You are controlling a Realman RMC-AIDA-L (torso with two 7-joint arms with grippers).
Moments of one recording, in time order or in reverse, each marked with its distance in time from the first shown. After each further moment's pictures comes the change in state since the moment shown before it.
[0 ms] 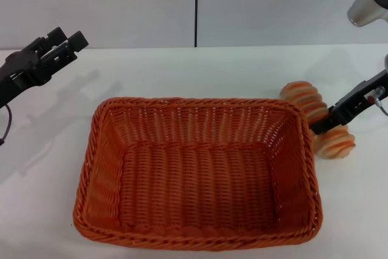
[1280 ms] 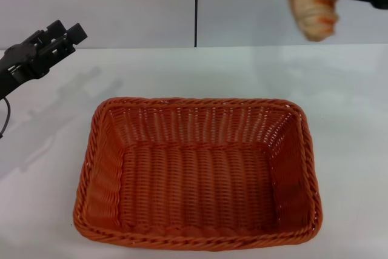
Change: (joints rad) left arm -0.013 0.006 0.000 0.008 -0.006 0.012 -0.026; right arm -0.293 -0.011 0.162 -0.361 0.995 -0.246 -0.151
